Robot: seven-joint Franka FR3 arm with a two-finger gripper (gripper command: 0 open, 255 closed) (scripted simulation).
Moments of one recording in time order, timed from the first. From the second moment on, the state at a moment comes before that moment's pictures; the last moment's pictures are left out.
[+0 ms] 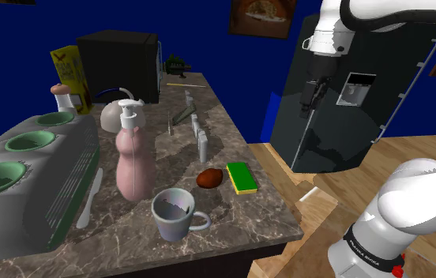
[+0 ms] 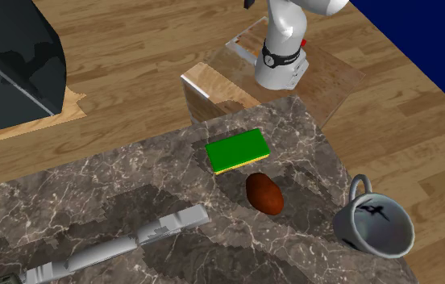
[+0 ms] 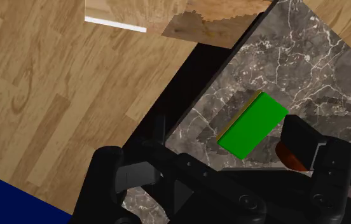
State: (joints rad) arm -0.02 -0.80 0.07 -2.39 0.03 1.55 -0.15
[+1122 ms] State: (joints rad) arm 0.14 -0.32 0.28 -2.25 -0.08 1.83 -0.31
